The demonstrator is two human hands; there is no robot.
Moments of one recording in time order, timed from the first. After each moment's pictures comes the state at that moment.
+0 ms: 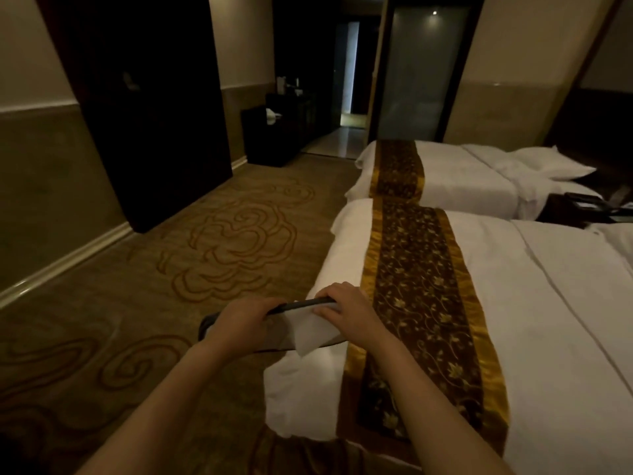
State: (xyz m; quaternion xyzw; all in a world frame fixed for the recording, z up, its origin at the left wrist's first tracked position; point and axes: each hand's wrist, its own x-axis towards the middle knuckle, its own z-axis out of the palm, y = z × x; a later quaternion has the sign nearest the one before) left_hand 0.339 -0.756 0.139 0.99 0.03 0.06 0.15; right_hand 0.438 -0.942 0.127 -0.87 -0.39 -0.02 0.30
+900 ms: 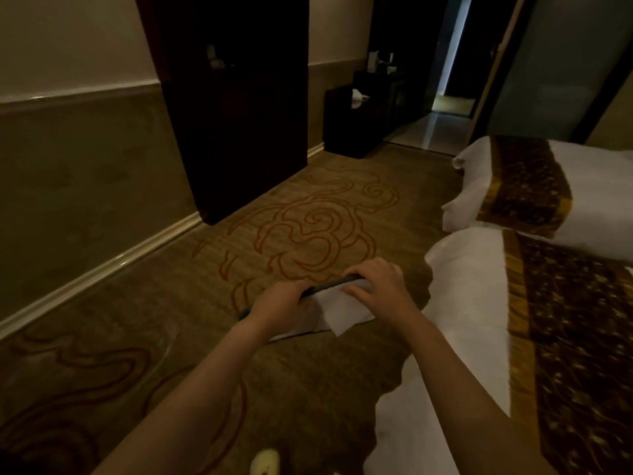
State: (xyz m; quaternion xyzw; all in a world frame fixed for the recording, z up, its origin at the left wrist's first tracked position) left_hand 0.653 -0.397 0.115 0.96 0.16 0.03 0.23; right_hand 0.786 -0.553 0.110 -0.85 -0.46 -0.04 0.25
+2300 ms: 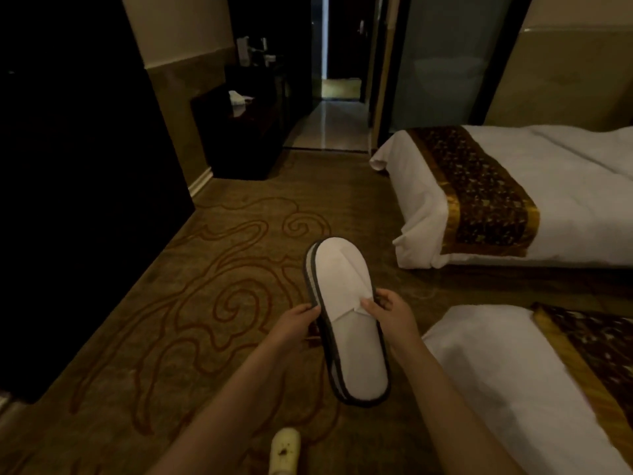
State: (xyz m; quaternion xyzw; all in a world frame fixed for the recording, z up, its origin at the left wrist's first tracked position) left_hand 1.499 -0.061 0.069 0.62 0.26 -0.13 0.73; right_hand 1.546 -0.223 0.044 -0.73 0.08 0.11 0.67
